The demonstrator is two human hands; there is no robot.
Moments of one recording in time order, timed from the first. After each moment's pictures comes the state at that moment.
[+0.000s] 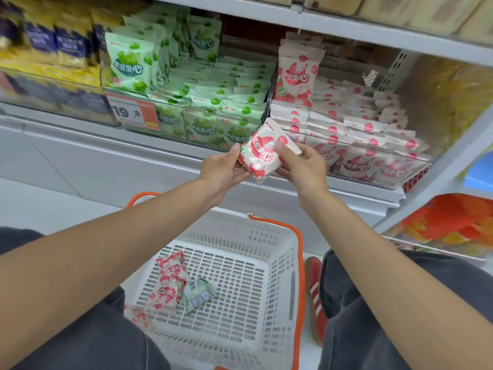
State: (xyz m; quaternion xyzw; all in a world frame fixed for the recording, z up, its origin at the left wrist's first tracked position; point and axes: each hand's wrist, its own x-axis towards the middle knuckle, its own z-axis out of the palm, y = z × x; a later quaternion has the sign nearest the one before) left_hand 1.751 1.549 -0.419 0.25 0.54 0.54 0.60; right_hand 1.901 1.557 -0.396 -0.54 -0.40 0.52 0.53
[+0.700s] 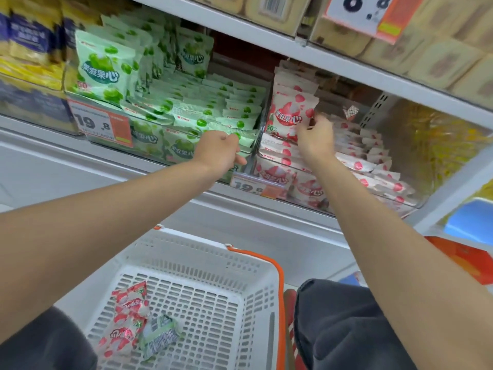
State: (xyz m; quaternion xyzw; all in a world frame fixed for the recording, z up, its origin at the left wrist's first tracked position) left_hand 1.744 1.613 -0.372 0.46 0.63 0.46 0.42; right_hand 1.919 1.690 -0.351 -0.64 -0.59 0.19 0.45
